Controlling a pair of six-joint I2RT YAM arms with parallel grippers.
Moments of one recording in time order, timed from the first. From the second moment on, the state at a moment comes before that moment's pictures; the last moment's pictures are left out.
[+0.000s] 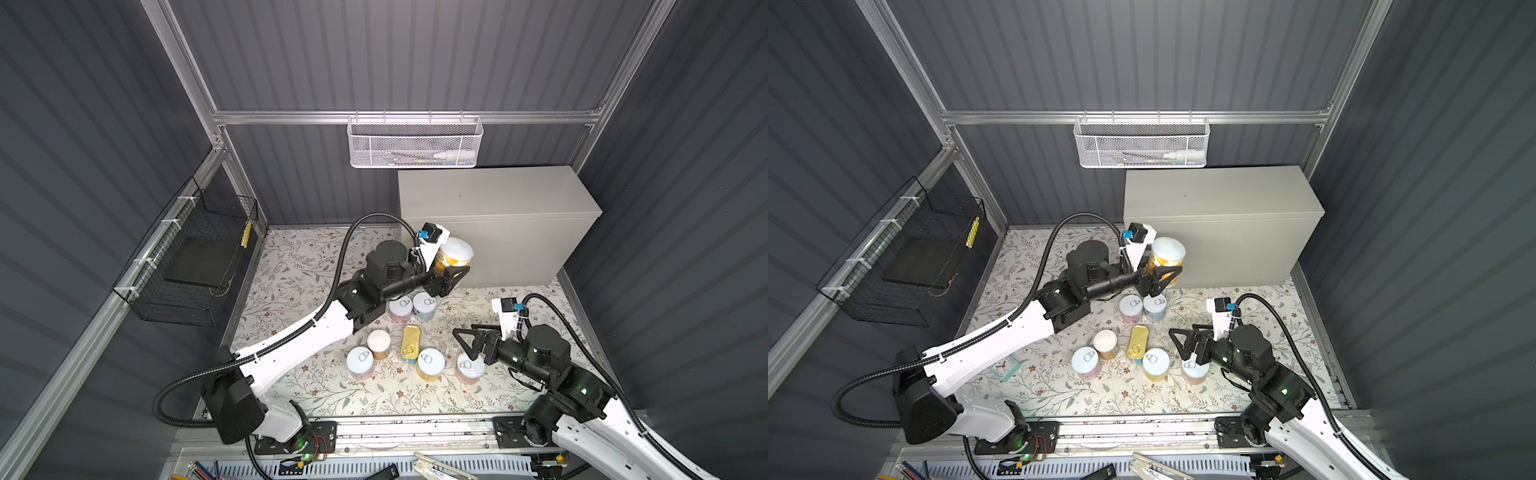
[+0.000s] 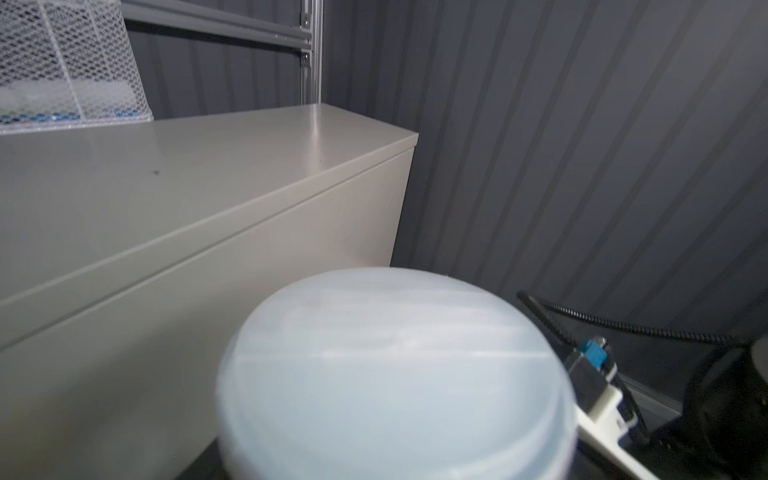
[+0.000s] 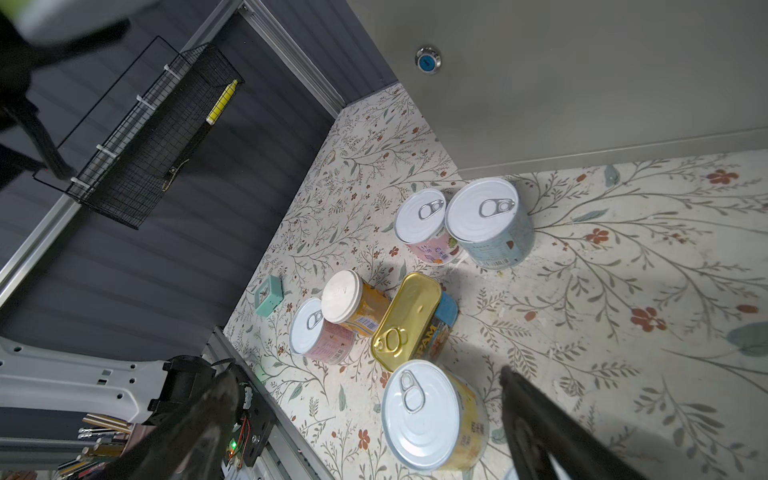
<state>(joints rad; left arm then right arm) -0.90 1.49 1.38 0.03 0.24 -0.13 0.70 0.44 0.47 -0.34 -0.12 0.67</state>
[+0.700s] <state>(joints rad) -0.81 2.05 2.31 -0.20 0.28 0.01 0.70 0.27 0.37 -0.45 -0.10 0.69</state>
